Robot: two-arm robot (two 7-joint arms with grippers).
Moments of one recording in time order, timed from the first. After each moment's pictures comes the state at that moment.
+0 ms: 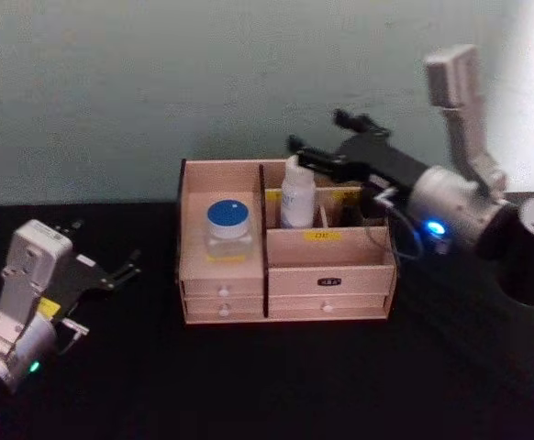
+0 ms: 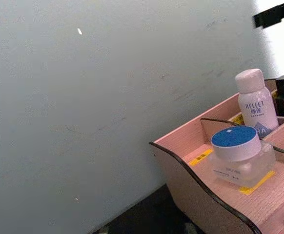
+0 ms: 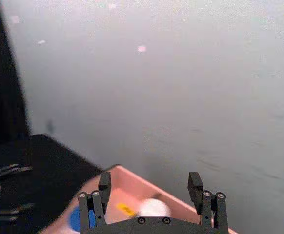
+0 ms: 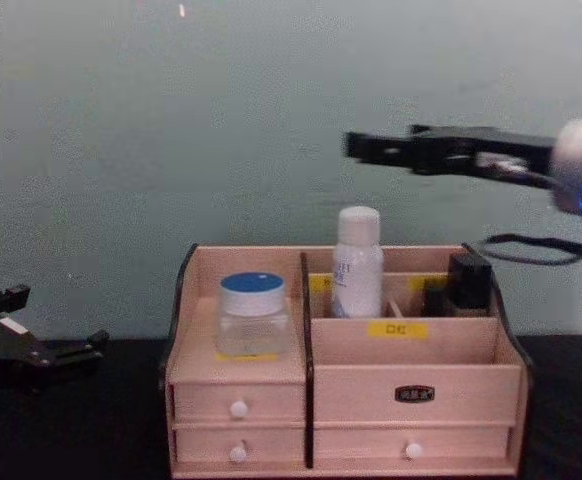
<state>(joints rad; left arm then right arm) -0.20 0.60 0.45 -1.41 -0.25 -0.12 0.03 0.55 0.32 -0.43 -1.33 0.46 0.12 0.39</state>
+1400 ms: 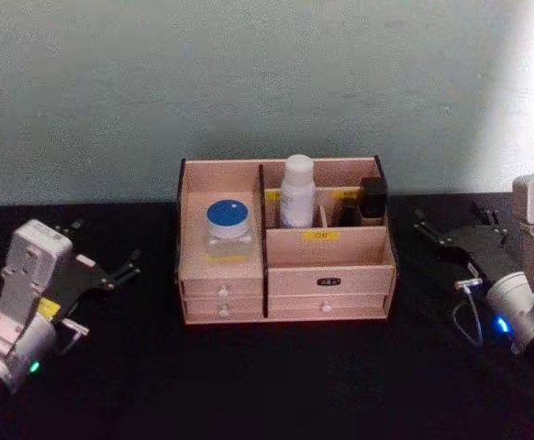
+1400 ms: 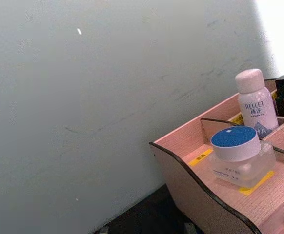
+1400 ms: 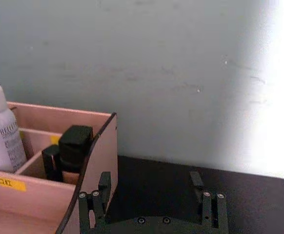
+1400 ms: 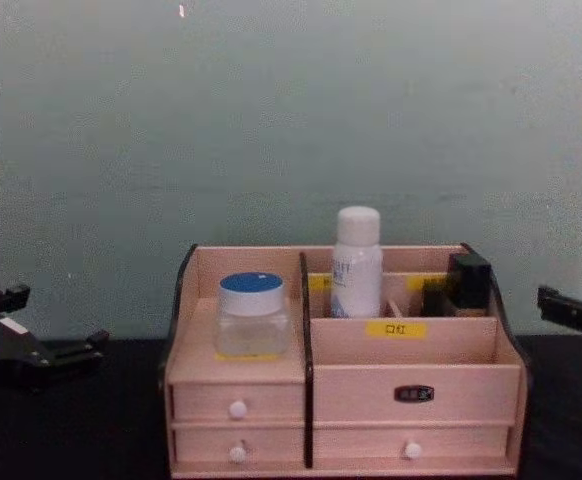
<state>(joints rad) -0.20 0.60 0.45 -1.41 -0.25 -0.12 0.03 0.26 0.28 -0.22 -1.31 0.25 -0.01 0.06</state>
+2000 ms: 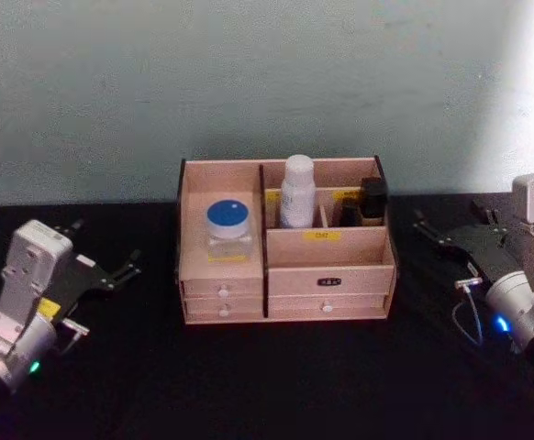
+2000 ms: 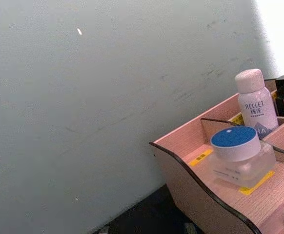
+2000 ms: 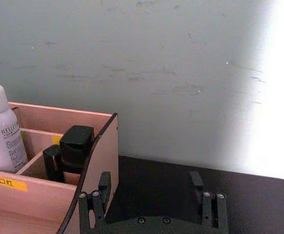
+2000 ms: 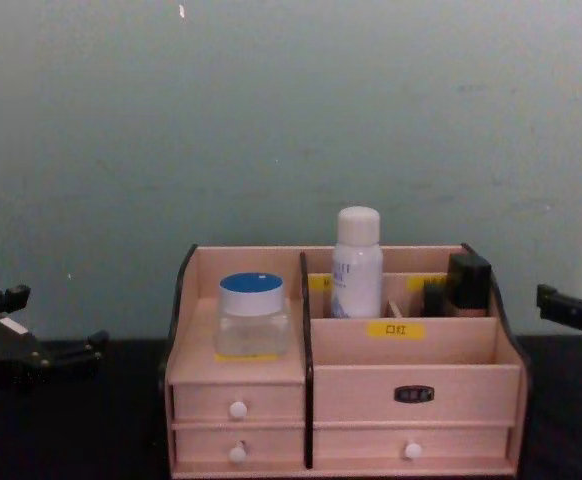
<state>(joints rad) -0.20 0.60 0.45 -1.41 -0.25 -0.12 0.03 0.26 0.28 -0.22 -1.31 0.25 -0.01 0.07</state>
